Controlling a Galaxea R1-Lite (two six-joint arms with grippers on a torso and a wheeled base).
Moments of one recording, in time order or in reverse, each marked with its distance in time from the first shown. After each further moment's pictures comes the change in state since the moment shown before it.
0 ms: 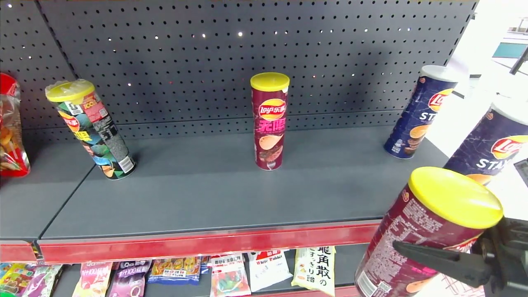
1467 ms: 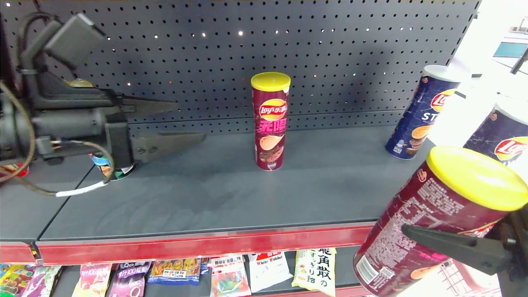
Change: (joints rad) left arm -0.336 1.401 -1.056 -0.110 -0.583 0.187; right arm 0.012 -0.023 -0.057 0.004 -0.008 0.008
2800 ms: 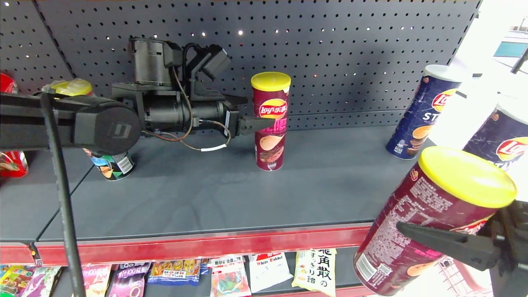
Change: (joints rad) left arm -0.101 0.507 -0.351 -0.190 0.013 0.002; right arm -0.008 0.017 0.002 0.002 -0.023 0.000
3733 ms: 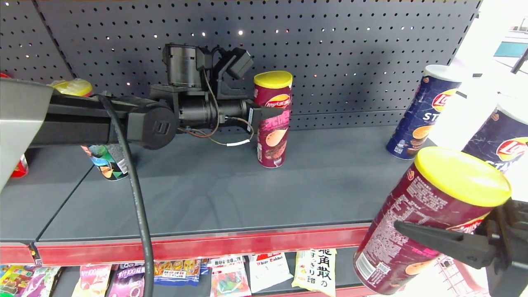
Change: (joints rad) left arm -0.046 0.140 -0.163 -0.001 -0.005 -0.050; right arm 0.000 0.008 -0.001 0.000 -0.012 -0.001
